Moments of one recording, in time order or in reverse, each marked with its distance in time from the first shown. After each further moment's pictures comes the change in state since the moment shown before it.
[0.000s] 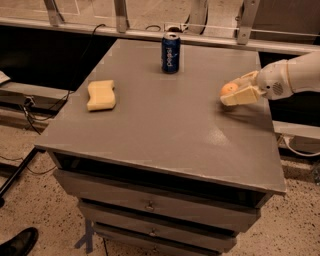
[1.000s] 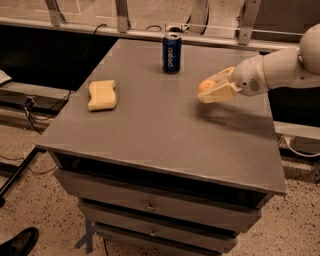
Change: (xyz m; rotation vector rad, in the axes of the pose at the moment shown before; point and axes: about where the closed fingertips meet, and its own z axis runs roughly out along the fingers) arm -0.045 0.034 0.037 -0.056 -0.041 -0.052
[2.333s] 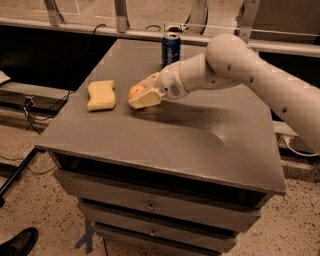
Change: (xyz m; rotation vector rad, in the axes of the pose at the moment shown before) arm -0.082 0.072 0.167 -0.169 -0.073 -0.094
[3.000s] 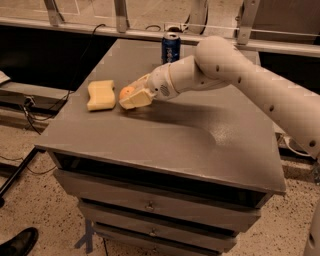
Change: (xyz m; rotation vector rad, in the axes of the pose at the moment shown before) arm -0.010 0.005 0.028 -0.032 -0.017 0.030
